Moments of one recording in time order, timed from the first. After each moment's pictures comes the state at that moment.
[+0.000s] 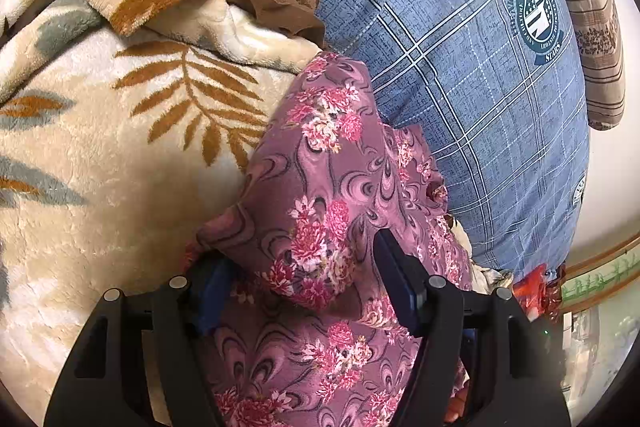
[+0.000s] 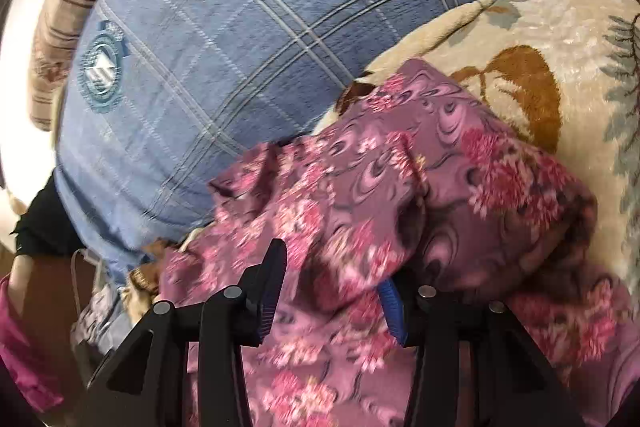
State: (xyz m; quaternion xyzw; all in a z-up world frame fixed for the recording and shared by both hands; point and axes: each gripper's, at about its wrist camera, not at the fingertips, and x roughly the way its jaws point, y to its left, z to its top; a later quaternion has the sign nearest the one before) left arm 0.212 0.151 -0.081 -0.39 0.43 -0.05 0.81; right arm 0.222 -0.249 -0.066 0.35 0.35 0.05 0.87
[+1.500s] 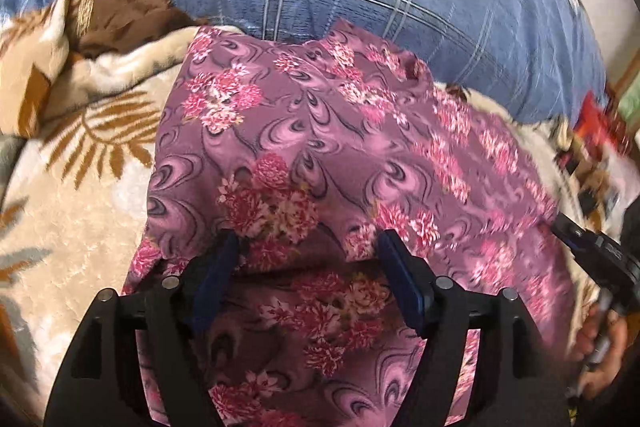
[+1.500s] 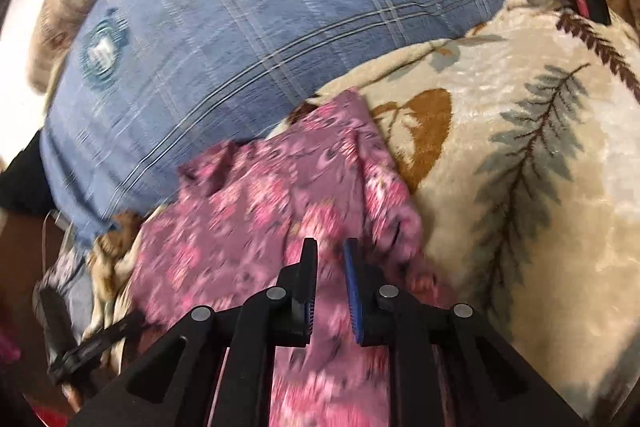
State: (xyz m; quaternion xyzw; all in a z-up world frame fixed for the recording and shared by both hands) left arm 0.201 0.050 -0.067 -0.08 0.47 -0.11 0.87; right arm 0.152 -0.291 -0.055 0.25 0.36 0.05 0.90
